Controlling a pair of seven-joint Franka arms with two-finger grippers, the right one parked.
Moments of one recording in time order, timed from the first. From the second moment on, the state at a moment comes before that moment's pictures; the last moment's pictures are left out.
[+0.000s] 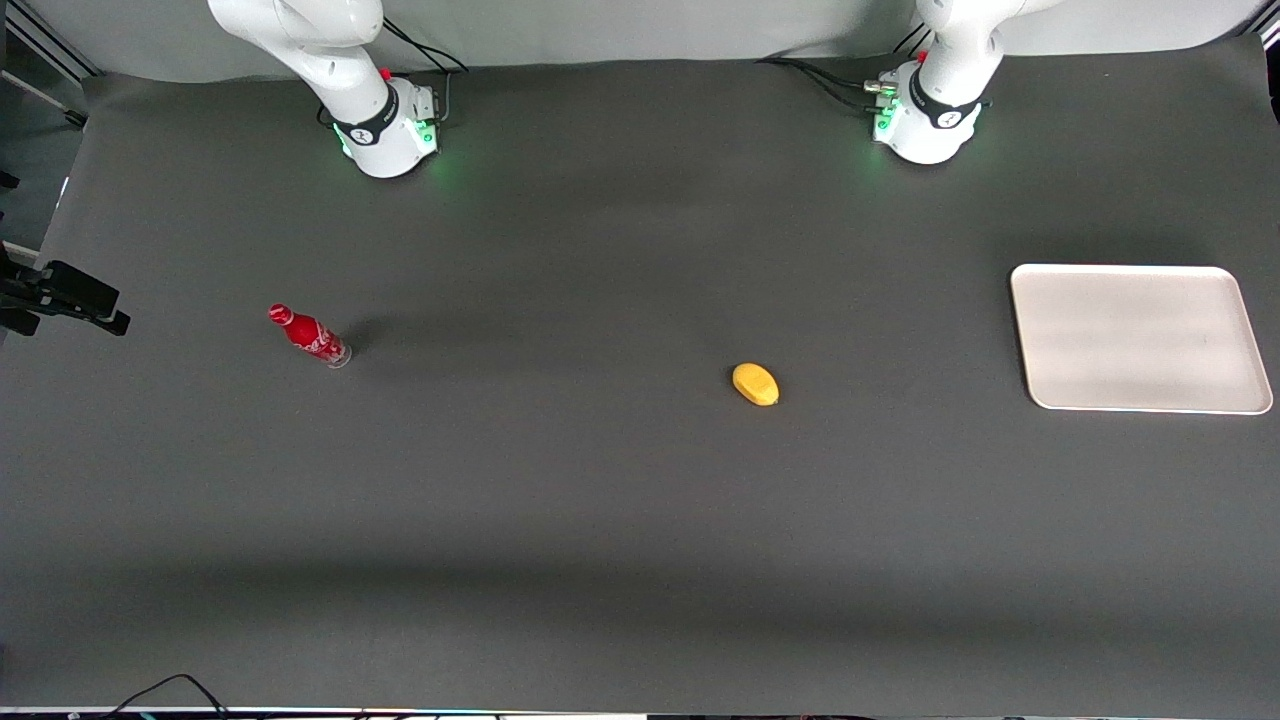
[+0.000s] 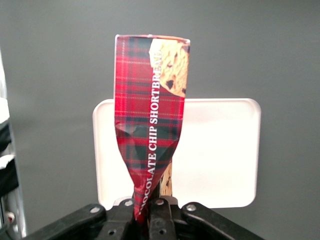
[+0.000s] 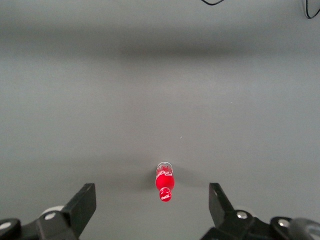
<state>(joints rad) 0.29 0.15 0.36 -1.77 -0.10 1.91 0.71</state>
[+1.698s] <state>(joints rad) 0.45 0.58 0.36 -1.81 -0.35 2.33 1.05</state>
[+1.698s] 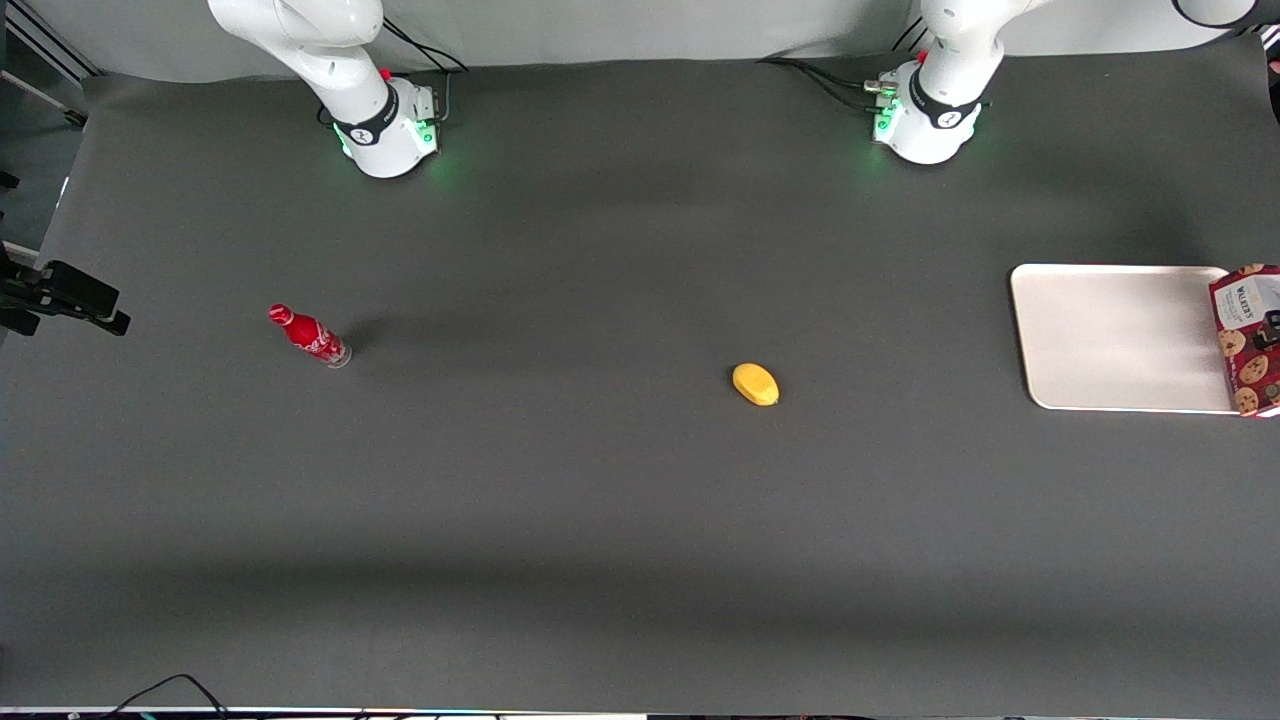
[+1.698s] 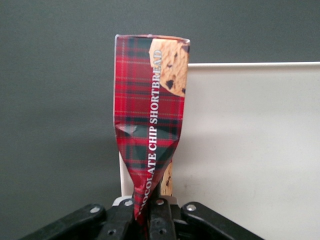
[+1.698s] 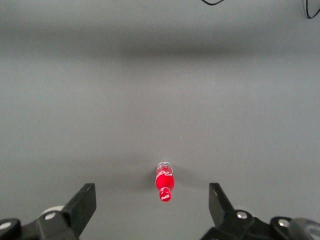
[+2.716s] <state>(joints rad) 0.44 0.56 0.35 -1.79 -0.36 2.33 1.01</state>
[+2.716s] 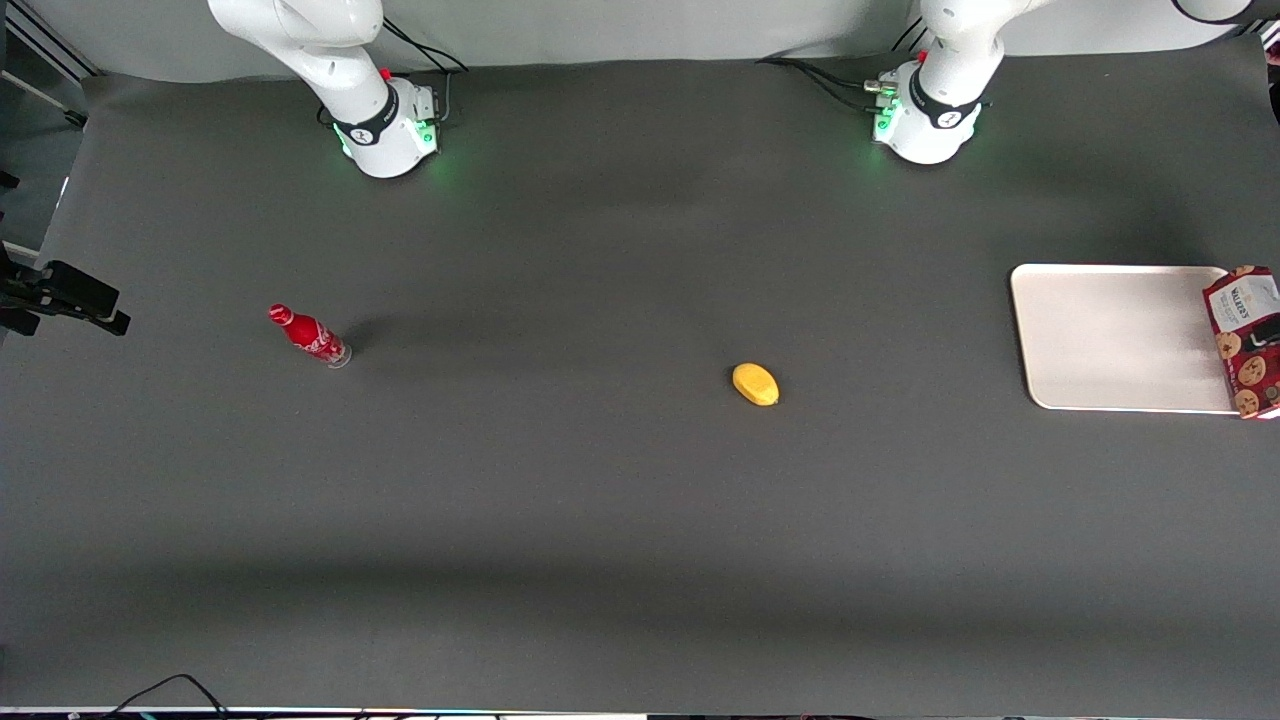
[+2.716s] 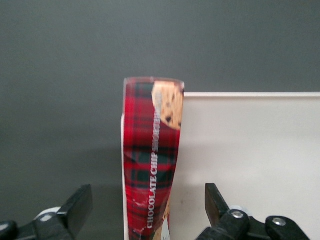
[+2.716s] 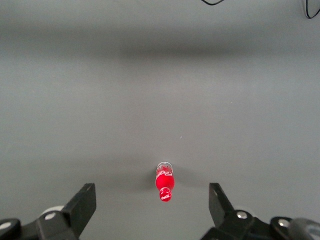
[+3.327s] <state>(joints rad) 0.33 0.34 0.33 -1.68 -0.29 2.08 0.75</state>
